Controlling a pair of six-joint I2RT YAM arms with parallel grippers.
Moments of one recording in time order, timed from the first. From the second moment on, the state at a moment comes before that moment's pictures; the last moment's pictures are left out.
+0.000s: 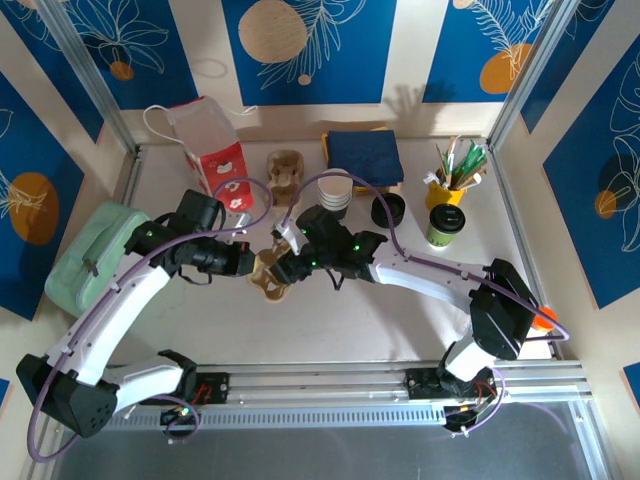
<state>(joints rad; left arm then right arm) -0.44 1.12 1.18 -1.11 0.39 -0.28 0.94 1.57 1.17 -0.33 -0.18 0.12</state>
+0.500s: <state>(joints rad) -0.44 1.12 1.18 -1.11 0.39 -0.28 0.93 1.59 1.17 -0.34 -0.18 0.12</state>
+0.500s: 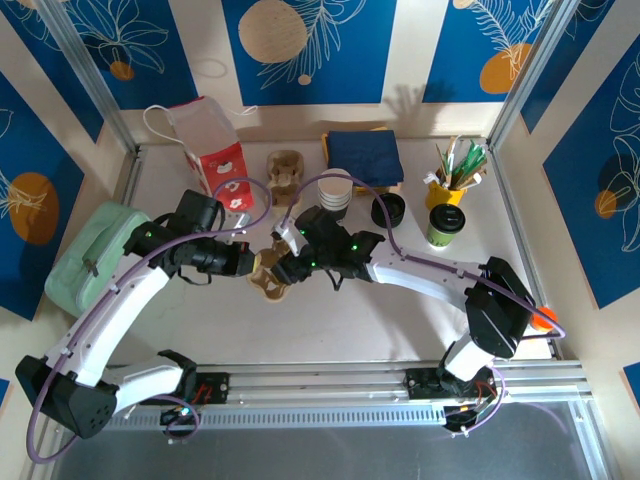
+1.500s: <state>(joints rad) -0.44 1.12 1.18 -1.10 0.39 -0.28 0.93 1.59 1.17 -0.33 -0.20 0.13</state>
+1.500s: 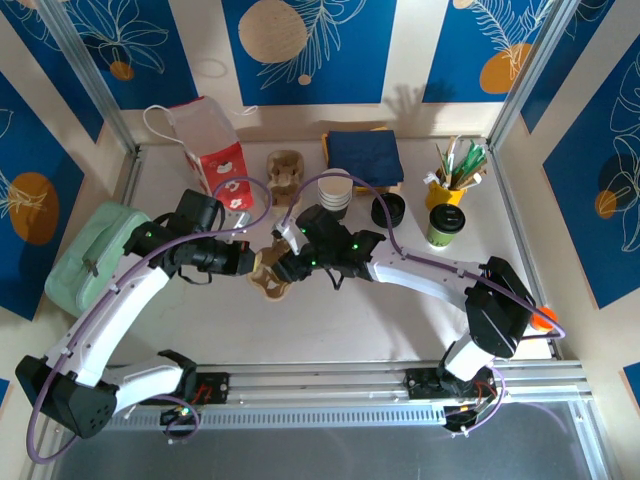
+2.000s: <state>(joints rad) -0.42 1.02 1.34 -1.13 0.08 -0.34 0.90 1.61 1.18 -0.36 -0.20 0.14</state>
